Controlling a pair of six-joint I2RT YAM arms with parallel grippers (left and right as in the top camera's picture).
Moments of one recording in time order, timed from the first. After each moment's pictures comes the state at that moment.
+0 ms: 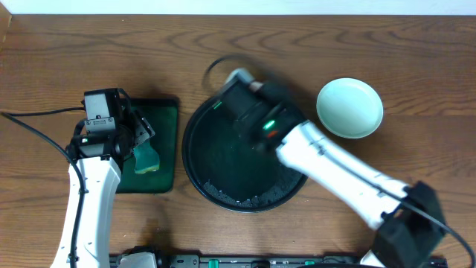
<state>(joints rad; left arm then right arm) 0.14 1.27 0.96 -0.74 -0.08 -0.43 0.74 1.75 1.48 -0.72 0.67 -0.22</state>
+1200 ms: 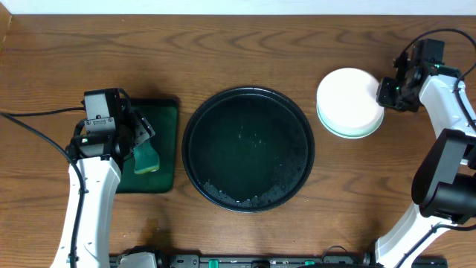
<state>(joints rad) 0.14 1.27 0.96 -0.74 -0.08 -0.43 -0.22 1.99 1.48 -0.77 -0.11 0.07</state>
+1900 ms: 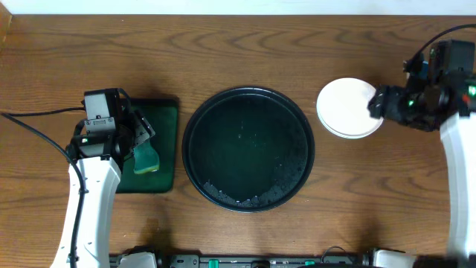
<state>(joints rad) 0.14 1.27 0.96 -0.74 -0.08 -0.43 -0.11 1.46 1.47 -1.19 -0.15 0.14</state>
